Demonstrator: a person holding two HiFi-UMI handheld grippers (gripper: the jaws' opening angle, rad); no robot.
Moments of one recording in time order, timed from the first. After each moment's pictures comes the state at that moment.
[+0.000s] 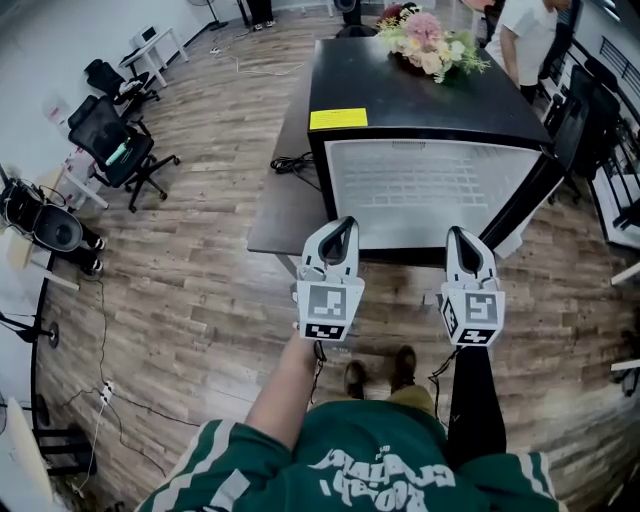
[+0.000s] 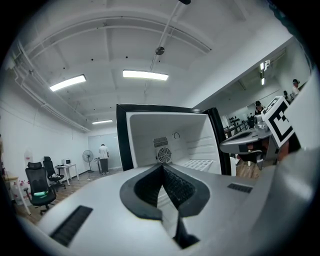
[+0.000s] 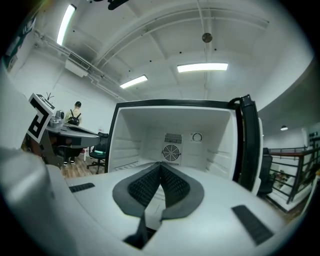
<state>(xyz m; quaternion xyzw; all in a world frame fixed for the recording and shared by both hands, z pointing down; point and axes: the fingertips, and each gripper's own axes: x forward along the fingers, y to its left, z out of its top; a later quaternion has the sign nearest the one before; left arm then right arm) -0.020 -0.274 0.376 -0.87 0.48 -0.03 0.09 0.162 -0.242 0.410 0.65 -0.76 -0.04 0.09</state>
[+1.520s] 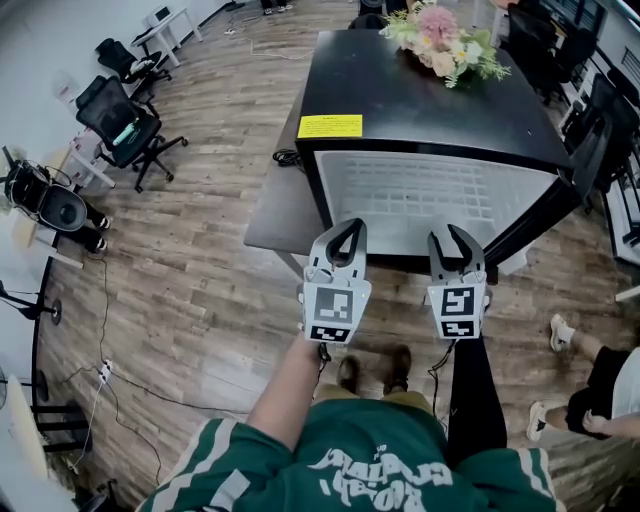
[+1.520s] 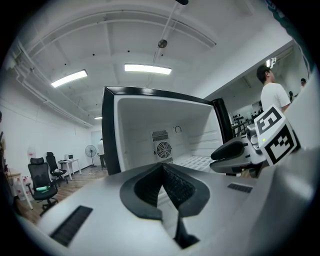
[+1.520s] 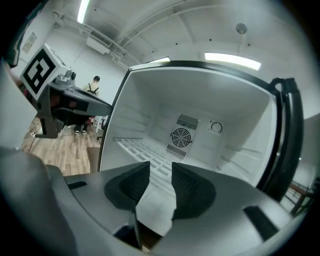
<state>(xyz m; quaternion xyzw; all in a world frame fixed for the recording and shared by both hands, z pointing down) 0.010 -0.300 0.395 -0.86 0.50 -0.04 0.07 0.159 -0.297 0.457 0.59 -0.77 -0.08 0.23</state>
